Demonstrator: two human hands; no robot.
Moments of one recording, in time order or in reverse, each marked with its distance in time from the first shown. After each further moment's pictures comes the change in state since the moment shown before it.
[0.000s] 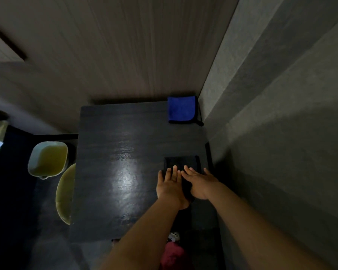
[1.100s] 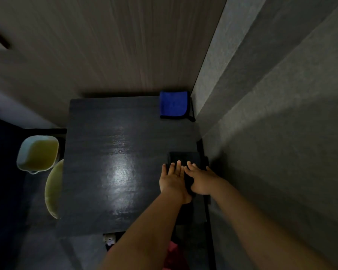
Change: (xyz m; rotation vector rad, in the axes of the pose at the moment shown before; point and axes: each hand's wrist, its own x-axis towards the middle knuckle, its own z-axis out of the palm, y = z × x) left_hand 0.005 0.035 -0.010 0.078 0.037 0.061; right_hand -0.012 0.031 0.003 0.084 -0.021 0.030
